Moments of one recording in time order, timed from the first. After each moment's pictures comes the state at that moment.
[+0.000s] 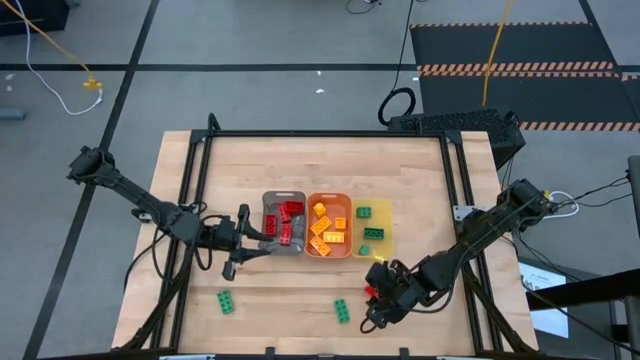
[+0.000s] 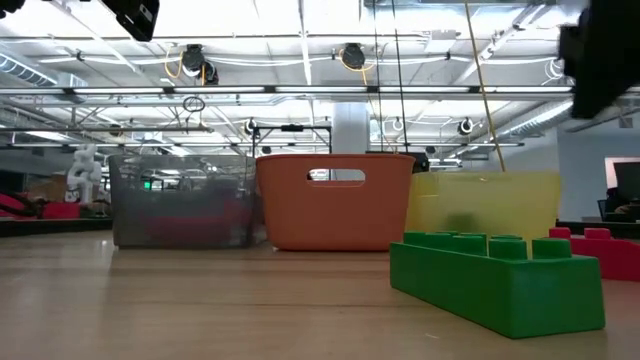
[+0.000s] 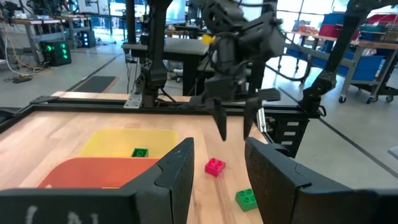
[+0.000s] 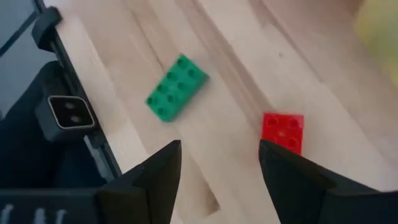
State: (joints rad) left arm -0.52 0.90 0.44 0.42 -0.37 -0.11; right arm 0.65 1.62 1.12 -0.59 0.19 1.25
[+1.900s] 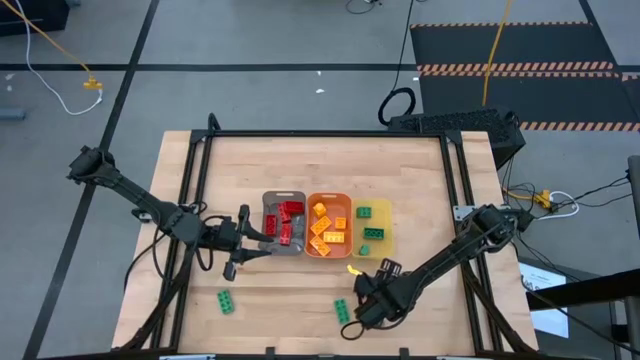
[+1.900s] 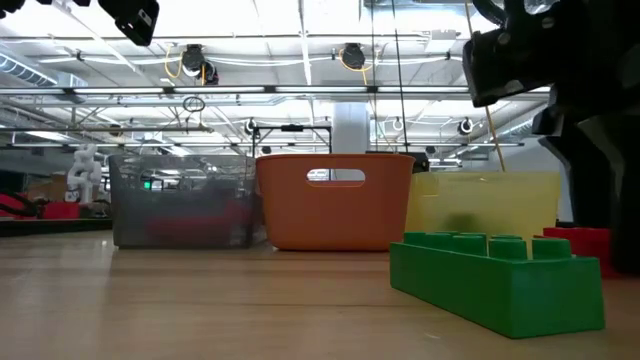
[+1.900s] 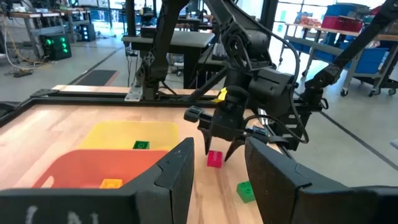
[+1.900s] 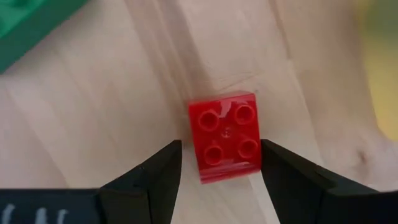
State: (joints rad) left arm -0.52 0.90 0.44 0.39 -0.37 -0.12; right arm 0.62 1.96 1.32 -0.92 0.16 1.01
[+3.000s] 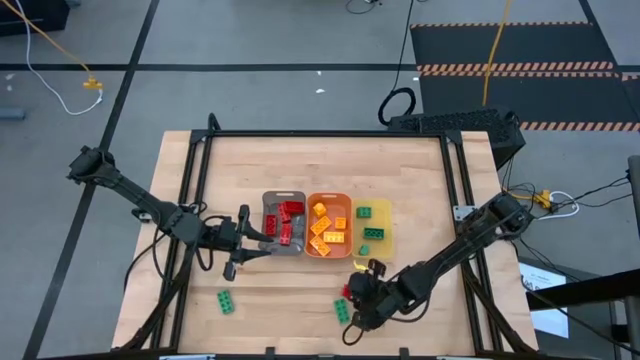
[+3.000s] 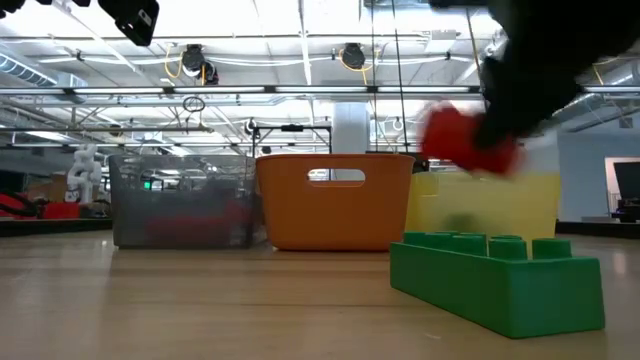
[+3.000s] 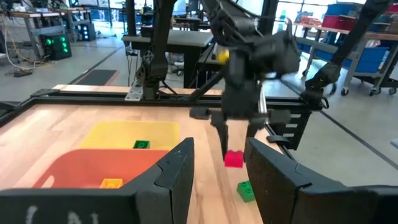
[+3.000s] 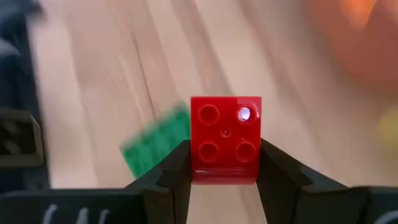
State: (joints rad) left arm -0.52 0.90 0.44 0.38 -0.37 -0.12; right arm 0.61 1.81 1.19 -0.45 0.34 0.94
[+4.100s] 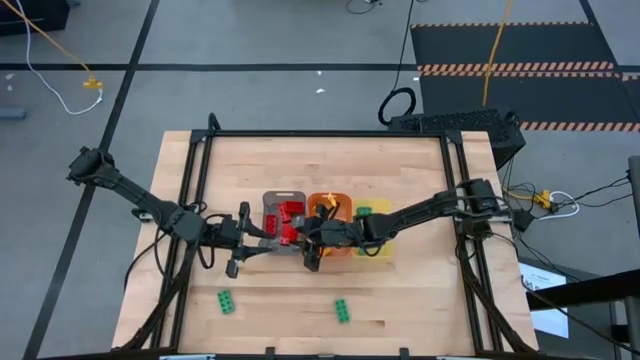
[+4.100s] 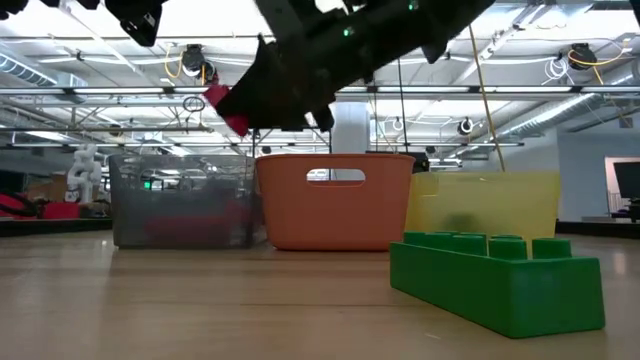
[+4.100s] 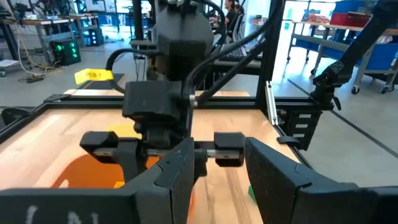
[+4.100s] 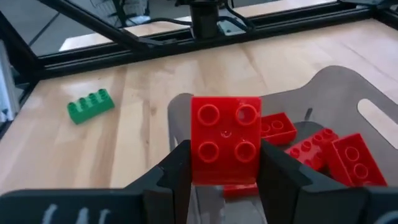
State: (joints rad) left arm -0.50 0.90 0.44 0.39 -0.37 -0.08; right arm 0.16 1.92 1.19 0.29 0.23 0.28
